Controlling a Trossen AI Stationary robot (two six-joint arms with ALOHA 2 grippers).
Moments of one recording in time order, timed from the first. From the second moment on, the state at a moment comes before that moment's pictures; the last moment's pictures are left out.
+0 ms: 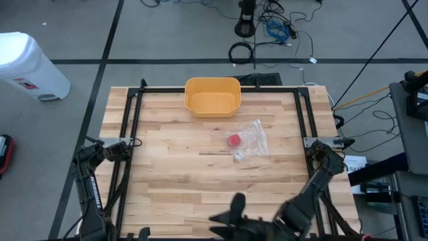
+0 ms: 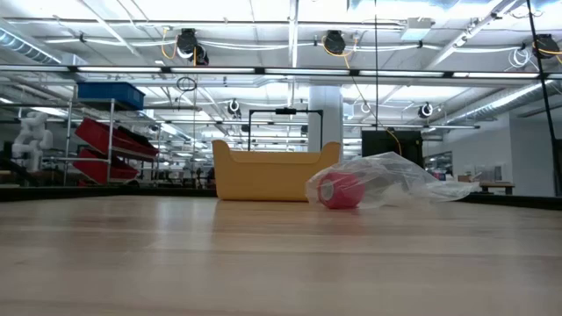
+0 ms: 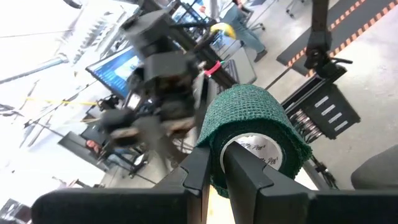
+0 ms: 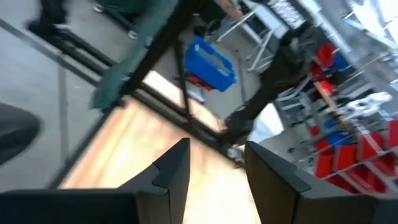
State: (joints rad) left arm -1.13 1.91 1.92 -0.09 -1.16 0.69; right arm 0.81 2.08 2.23 -0.58 0.89 -0.31
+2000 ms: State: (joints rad) left arm -1.02 1.91 1.92 -0.08 -1.04 0.63; right arm 0.91 2.12 2.23 -0.26 0.91 -0.52
